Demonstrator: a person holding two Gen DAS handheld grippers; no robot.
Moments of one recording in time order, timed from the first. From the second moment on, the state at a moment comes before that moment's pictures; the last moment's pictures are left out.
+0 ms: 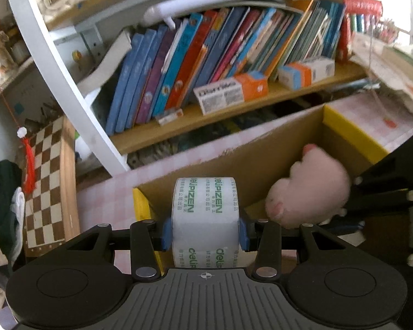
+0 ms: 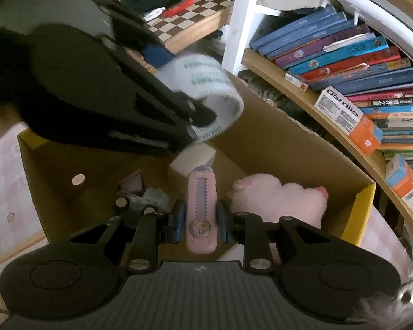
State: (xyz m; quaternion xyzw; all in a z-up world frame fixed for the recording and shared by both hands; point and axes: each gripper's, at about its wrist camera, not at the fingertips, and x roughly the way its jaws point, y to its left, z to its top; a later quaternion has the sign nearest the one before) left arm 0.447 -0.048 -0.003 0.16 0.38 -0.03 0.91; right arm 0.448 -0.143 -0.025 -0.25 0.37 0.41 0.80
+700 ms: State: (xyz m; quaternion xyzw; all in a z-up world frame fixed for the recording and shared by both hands) left arm 0.452 -0.057 -0.010 0.22 0.38 -0.01 0.90; right arm 0.457 -0.142 -0.027 -0.24 0.39 0.40 0.79
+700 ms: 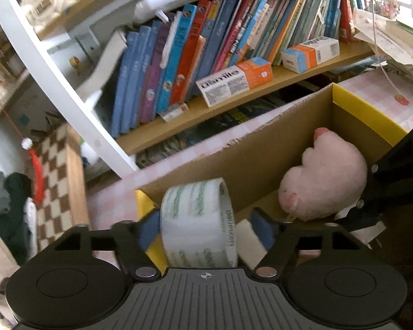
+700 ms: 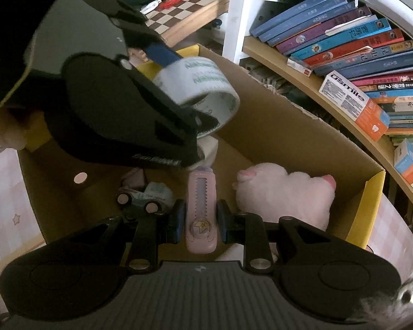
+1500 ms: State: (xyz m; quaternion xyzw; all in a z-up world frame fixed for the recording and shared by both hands) left arm 0.336 -0.064 0.089 0.19 0.22 -0.03 0.96; right arm 0.402 -0.182 0.049 -0.14 0.26 0.36 0.88
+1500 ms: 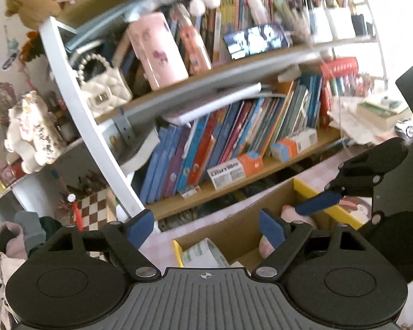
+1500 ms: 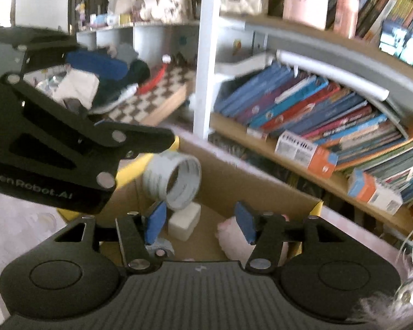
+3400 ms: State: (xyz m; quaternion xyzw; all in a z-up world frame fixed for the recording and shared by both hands) left arm 0.155 -0.036 -0.023 0.05 0.34 -0.09 0.94; right arm 0.190 -0.218 -0.034 -0.06 0.38 0.15 0.91
